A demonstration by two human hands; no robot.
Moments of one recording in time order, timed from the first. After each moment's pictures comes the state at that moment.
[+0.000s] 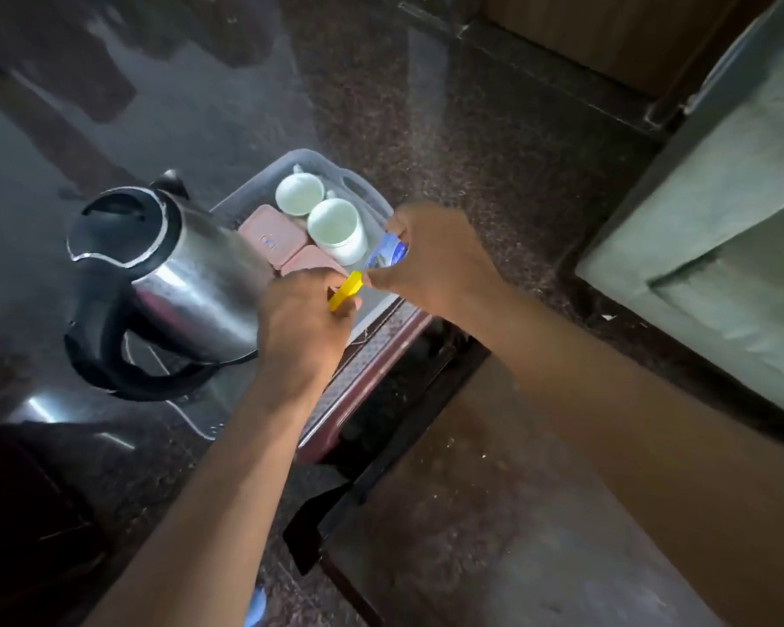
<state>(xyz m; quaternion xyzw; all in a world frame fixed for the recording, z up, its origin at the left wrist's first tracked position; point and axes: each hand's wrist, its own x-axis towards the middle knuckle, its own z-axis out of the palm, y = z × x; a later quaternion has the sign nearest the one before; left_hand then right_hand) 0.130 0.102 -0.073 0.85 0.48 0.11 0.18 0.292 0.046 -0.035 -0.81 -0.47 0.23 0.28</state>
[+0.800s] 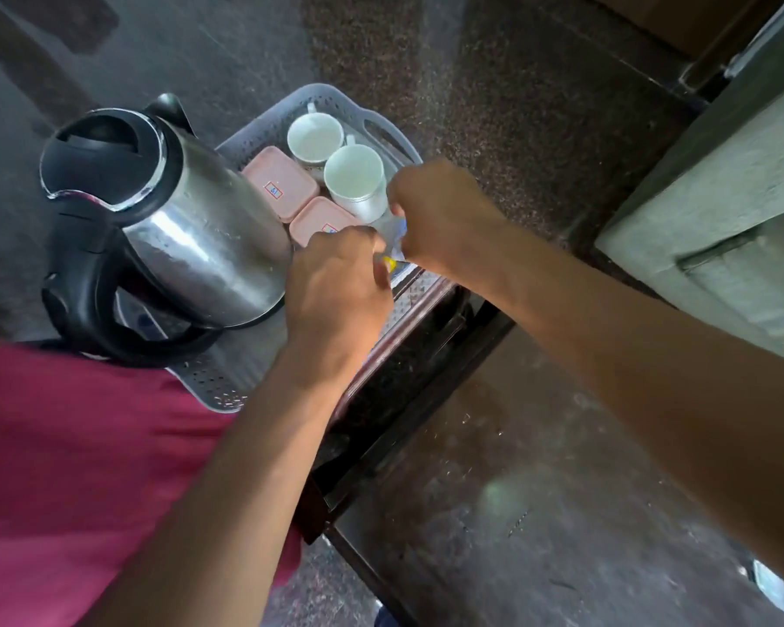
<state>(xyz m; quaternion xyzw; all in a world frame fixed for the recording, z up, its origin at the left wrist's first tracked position) 0.139 0.099 -0.075 0.85 0.49 0.04 0.16 0.285 0.089 -0.058 -0.79 -0.59 0.16 0.04</state>
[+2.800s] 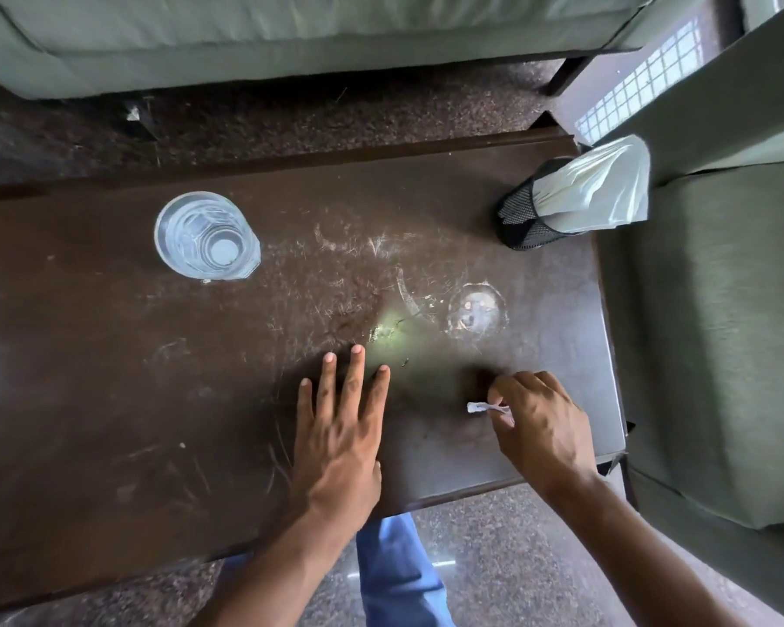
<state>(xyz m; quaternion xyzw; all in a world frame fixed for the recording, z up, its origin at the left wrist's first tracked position) 0.152 -0.518 -0.196 0.94 -0.07 -0.31 0.10 0.190 -0.754 -0.166 -0.97 0.04 0.24 0.05</state>
